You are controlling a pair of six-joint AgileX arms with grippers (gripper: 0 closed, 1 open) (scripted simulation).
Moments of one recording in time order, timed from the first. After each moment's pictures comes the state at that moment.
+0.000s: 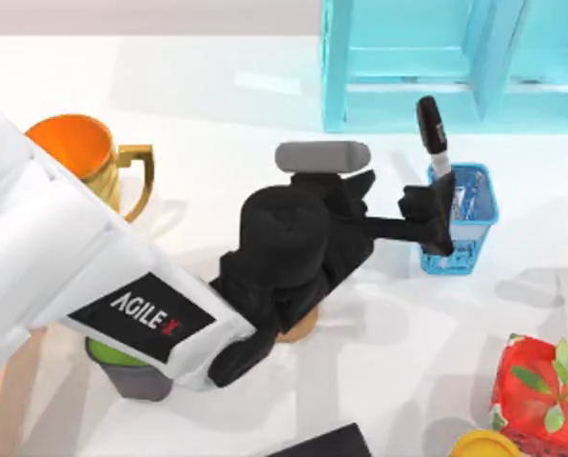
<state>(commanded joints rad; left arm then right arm) -0.84 2.06 0.84 1.09 -0.07 -0.58 0.00 0.00 0.00 0.00 0.00 0.00</state>
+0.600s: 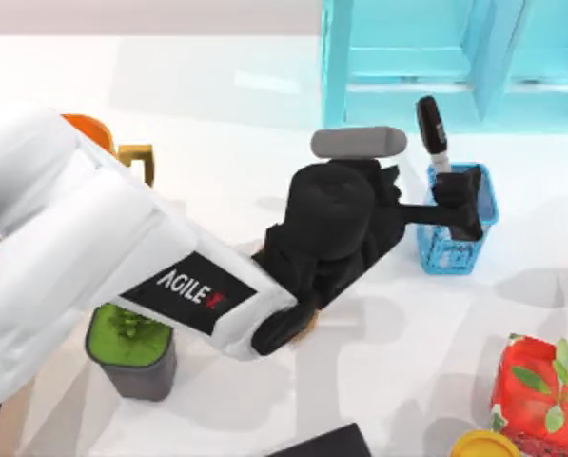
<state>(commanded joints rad) -0.86 2.15 1.02 0.94 -0.08 -0.58 0.00 0.00 0.00 0.00 0.00 0.00</state>
